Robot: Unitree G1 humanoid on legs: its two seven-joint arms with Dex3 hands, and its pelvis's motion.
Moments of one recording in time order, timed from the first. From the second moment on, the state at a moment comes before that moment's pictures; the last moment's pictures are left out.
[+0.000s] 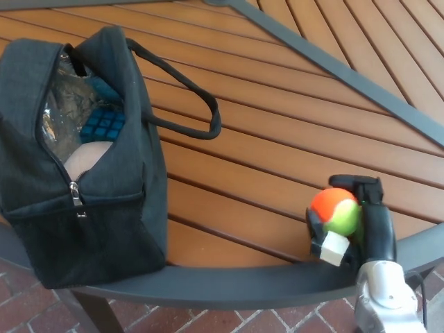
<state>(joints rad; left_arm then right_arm) 0.19 0.02 0.09 1.21 0.00 -0.55 0.22 -0.26 0.09 -0.11 0.43 -0.09 0.04 -0.16</state>
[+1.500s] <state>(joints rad) 0.18 0.03 0.08 1.21 0.00 -0.55 0.23 -0.35 0.14 -0.18 0.29 0.67 0.40 -0.22</state>
